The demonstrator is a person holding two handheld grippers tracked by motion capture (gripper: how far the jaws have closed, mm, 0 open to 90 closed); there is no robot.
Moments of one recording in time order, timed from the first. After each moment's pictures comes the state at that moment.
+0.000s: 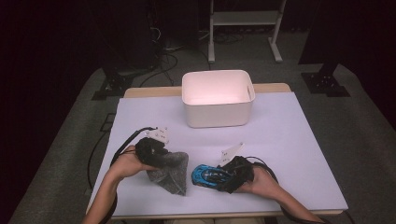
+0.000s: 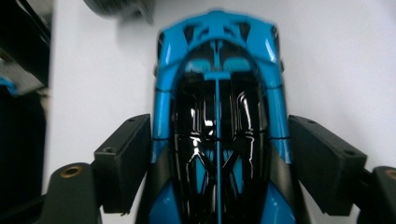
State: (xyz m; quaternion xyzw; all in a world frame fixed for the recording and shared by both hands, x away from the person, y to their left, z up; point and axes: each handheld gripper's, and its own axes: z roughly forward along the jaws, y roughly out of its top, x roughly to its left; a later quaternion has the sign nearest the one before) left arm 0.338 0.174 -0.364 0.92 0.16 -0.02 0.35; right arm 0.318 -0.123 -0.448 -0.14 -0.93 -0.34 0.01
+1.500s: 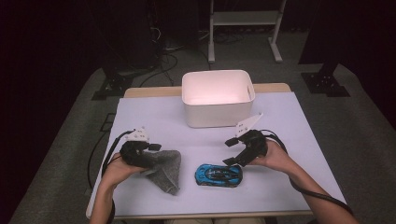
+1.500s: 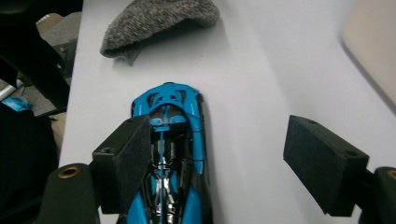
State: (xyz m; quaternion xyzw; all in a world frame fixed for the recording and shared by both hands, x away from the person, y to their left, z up) left arm 0.338 0.229 -0.390 0.86 0.27 0.07 0.42; right arm 0.368 -0.163 -0.386 -0.12 -0.91 -0.40 0.01
